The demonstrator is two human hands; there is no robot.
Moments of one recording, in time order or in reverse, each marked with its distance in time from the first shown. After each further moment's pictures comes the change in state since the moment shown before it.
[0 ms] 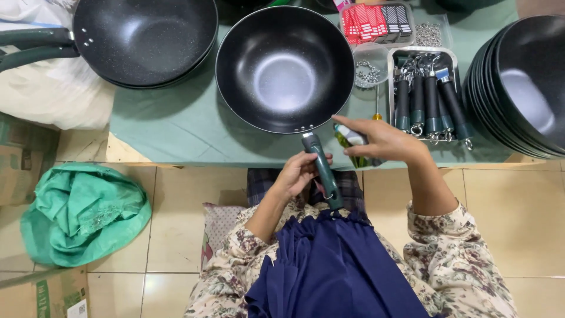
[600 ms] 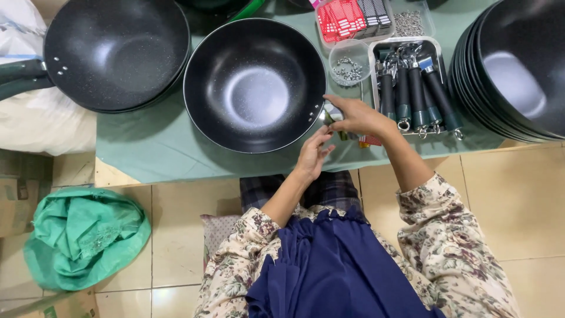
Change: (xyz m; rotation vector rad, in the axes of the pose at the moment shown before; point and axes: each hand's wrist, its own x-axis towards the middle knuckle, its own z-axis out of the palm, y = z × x) left_hand 0.119 -0.054 0.010 0.170 0.044 0.151; right_hand 0.075 0.095 -0.001 -0.081 0.116 0.112
